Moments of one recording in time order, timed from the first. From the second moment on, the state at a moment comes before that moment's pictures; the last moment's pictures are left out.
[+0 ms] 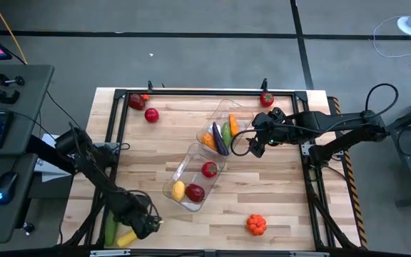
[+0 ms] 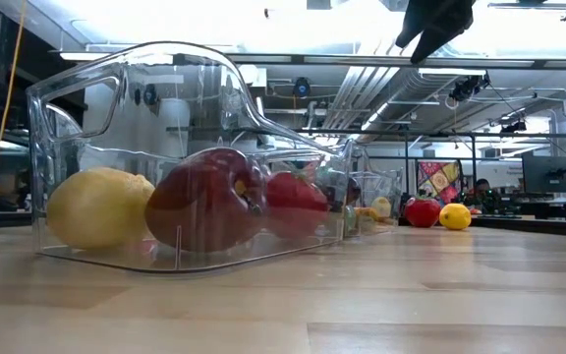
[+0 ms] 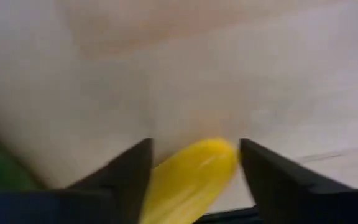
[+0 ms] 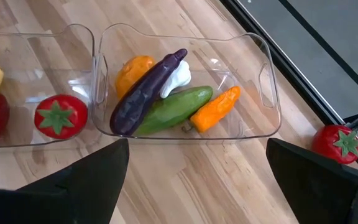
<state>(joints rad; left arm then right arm) -0.87 1.72 0.94 -0.57 0.18 -2.22 0.12 1.28 1.34 -1.11 0.49 0.53</state>
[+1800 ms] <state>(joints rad) -0.93 1.77 0.95 -0.53 0.33 -1.89 0.12 1.28 1.34 -1.11 0.49 0.57</state>
